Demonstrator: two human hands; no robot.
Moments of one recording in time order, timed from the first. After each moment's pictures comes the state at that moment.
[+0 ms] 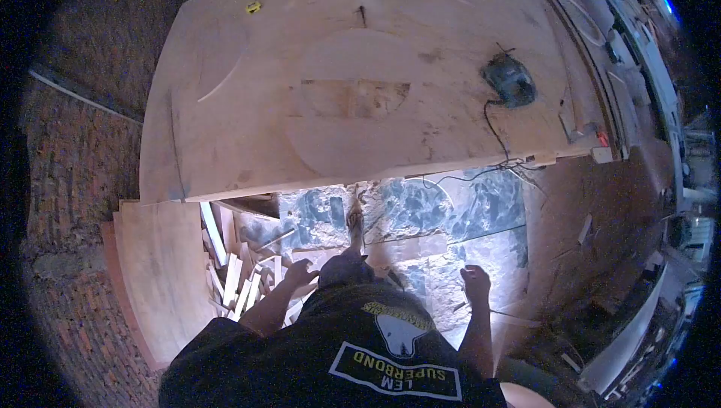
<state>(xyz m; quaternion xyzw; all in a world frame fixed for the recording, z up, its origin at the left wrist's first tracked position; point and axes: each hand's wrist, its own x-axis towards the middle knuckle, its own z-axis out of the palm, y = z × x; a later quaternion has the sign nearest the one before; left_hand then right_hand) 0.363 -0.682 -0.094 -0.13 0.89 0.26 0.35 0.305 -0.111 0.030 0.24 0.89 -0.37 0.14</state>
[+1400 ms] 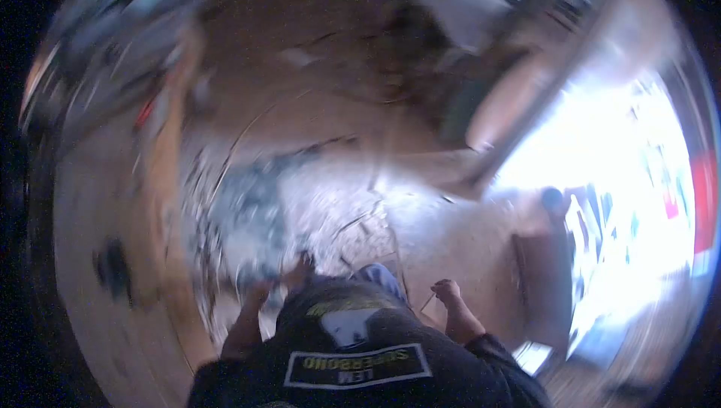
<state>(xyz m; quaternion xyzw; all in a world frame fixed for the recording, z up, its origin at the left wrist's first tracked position) 0.171 -0.063 -0.211 0.72 0.65 0.13 0.24 0.832 -0.002 0.022 0.84 0.35 -0.41 0.05</state>
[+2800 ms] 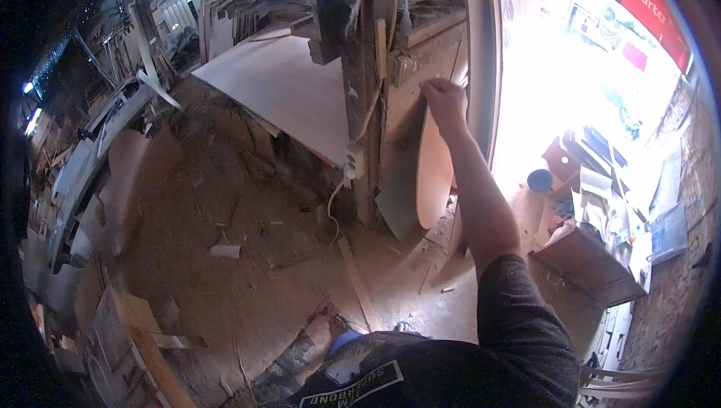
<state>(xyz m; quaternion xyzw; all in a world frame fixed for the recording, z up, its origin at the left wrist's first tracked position) 0.464 0.524 -0.108 0.53 0.65 0.06 0.54 1.174 0.855 0.404 0.66 0.39 -0.01 -0.64</state>
